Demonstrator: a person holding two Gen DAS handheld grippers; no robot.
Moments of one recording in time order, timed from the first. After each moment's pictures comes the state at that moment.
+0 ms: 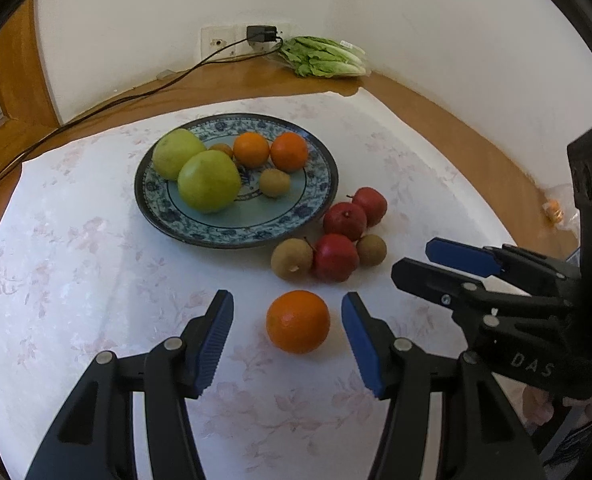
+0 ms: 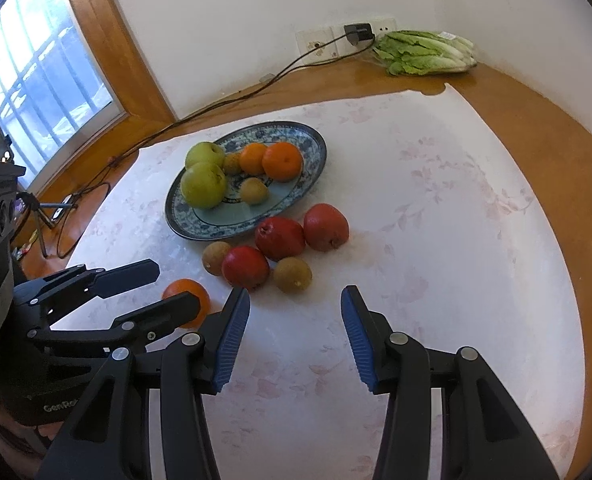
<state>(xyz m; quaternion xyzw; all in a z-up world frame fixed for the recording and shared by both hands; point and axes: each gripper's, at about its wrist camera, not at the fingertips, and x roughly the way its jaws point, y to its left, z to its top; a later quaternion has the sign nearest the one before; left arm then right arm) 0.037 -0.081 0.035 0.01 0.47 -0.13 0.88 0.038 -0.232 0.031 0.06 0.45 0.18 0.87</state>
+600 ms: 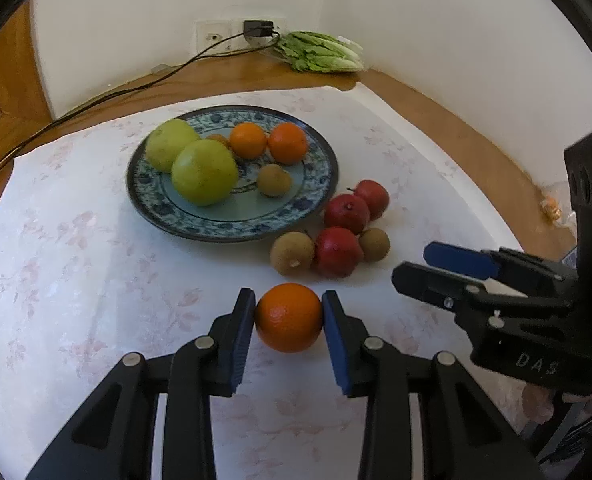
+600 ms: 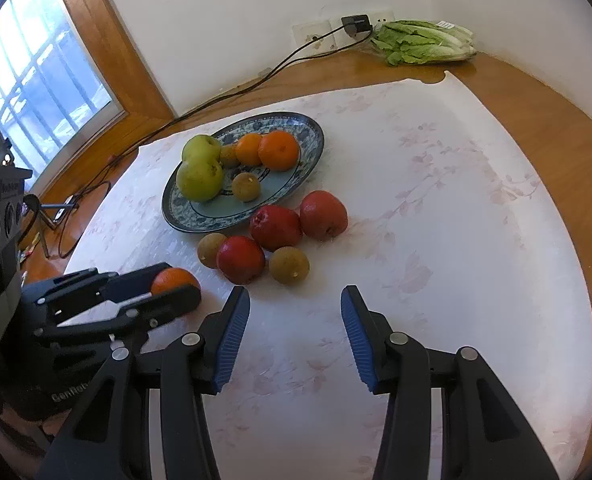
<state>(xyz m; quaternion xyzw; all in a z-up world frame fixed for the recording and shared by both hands) 0.038 -0.077 0.028 0.00 0.47 -0.14 0.87 0.040 -0.234 0.022 0.07 0.45 0.19 0.87</state>
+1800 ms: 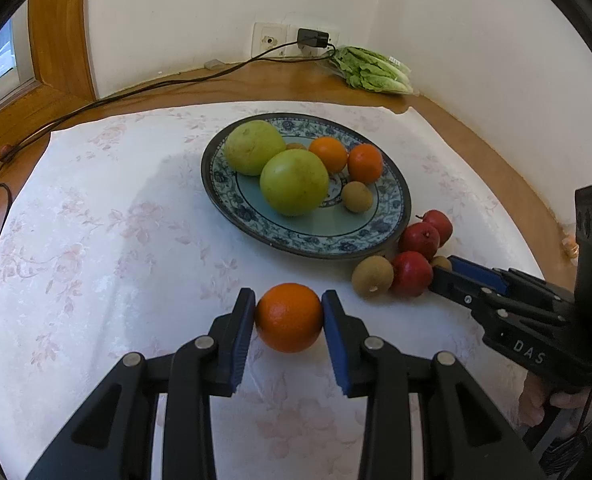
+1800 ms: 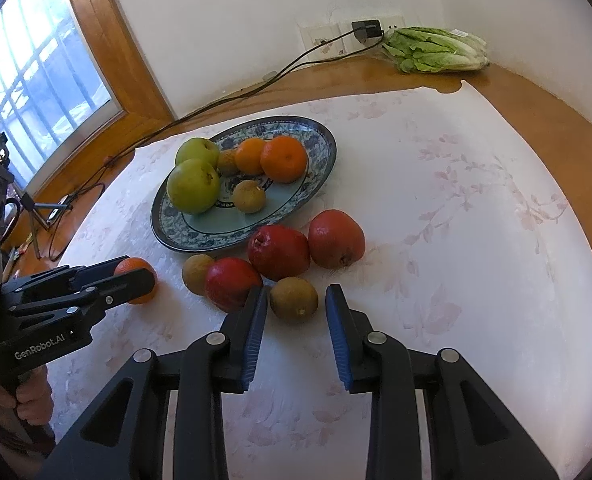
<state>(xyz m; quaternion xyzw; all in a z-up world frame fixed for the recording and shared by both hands) 0.053 -0.031 0.026 -0.04 0.46 -0.09 0.88 0.059 -0.218 0.010 0.06 0.44 0.19 0.88</state>
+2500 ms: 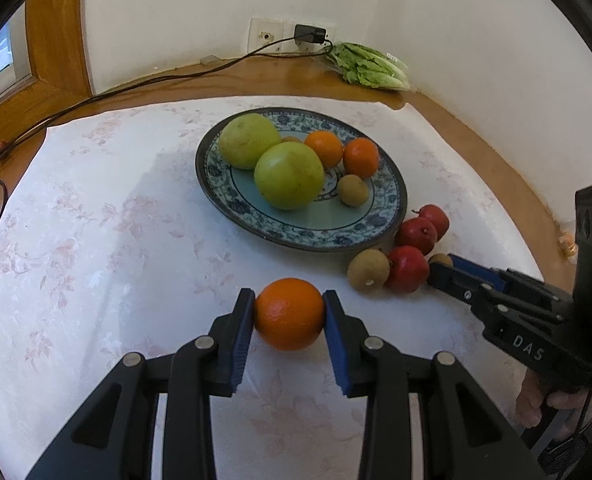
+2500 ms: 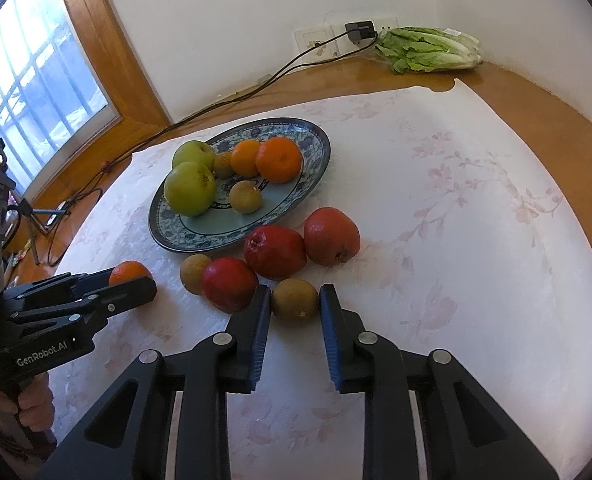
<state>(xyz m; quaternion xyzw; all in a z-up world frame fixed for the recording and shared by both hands) 0.052 -0.031 0.024 -0.04 0.46 -0.10 0.88 0.056 -0.221 0.008 0.07 0.43 0.19 0.88</state>
